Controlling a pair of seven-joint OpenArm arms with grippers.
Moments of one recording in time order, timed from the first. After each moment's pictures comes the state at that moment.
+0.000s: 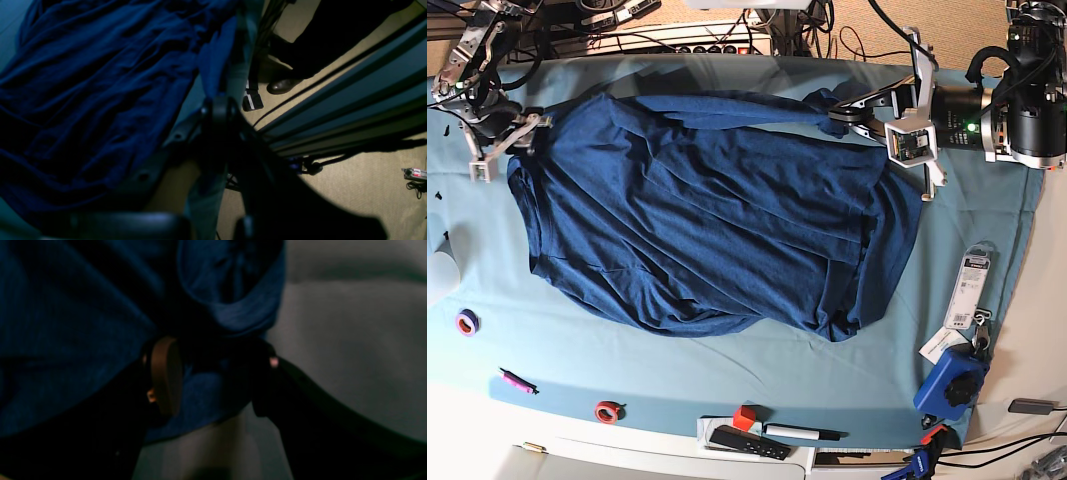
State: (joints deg) left arm 10.6 -32.3 -6.1 132.5 -82.8 -43.5 82.3; right arm -16.1 19.4 40.6 93.3 27.1 33.9 -56.7
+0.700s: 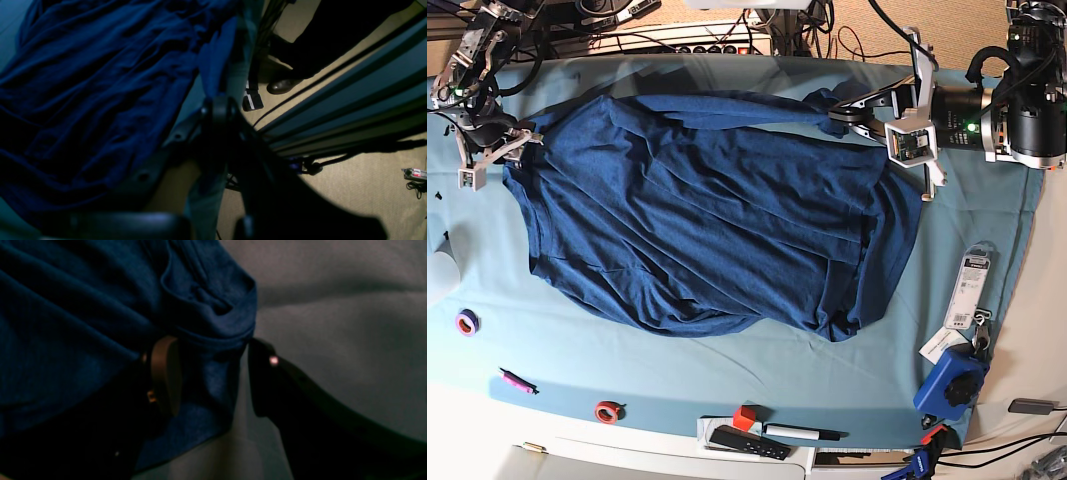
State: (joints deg) left arm 10.6 -32.3 -6.1 132.5 -82.9 -43.5 82.3; right arm -14.5 19.4 40.6 93.3 24.9 26.8 -54.1
